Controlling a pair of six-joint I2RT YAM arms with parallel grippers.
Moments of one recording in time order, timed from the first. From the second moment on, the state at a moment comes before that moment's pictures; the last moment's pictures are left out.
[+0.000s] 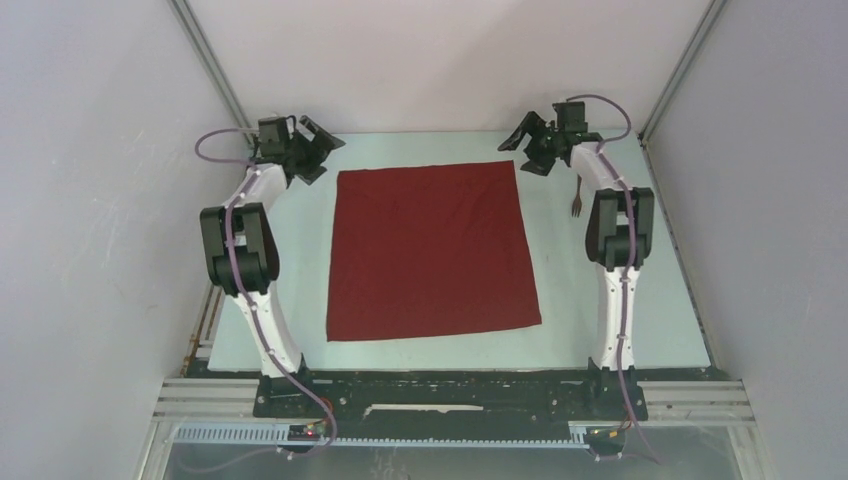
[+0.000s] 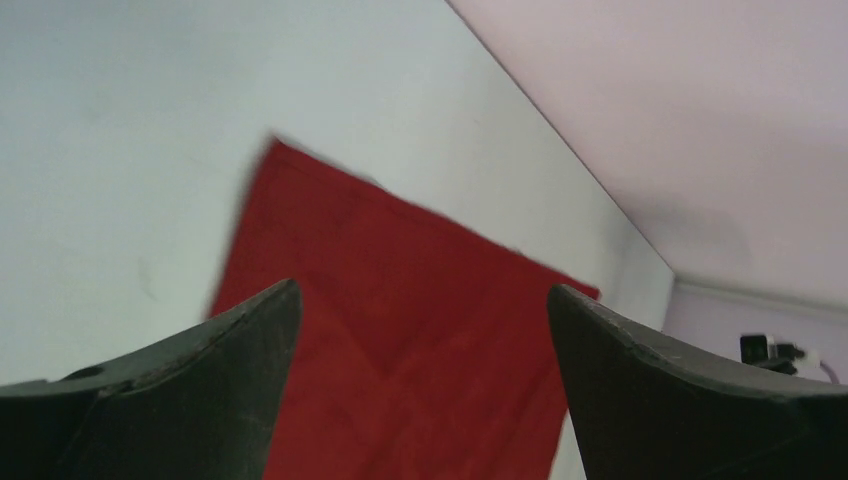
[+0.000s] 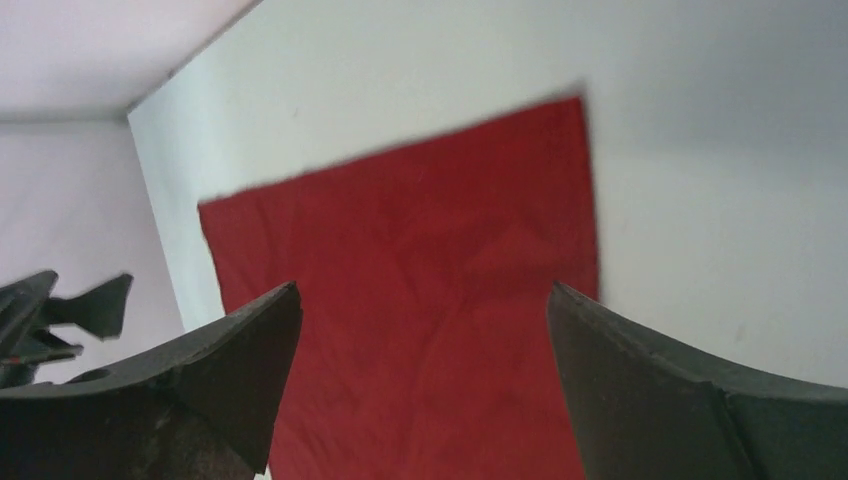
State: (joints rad) left arm 0.12 2.11 1.66 -0.18 0.30 -0.81; right arm 0.05 2.46 2.13 -0.40 -0.45 0.68
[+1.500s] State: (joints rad) left arm -0.30 0.88 0.66 -0.92 -0.28 -1.00; right arm 0.28 1.53 0.82 -0.87 -0.09 0.93
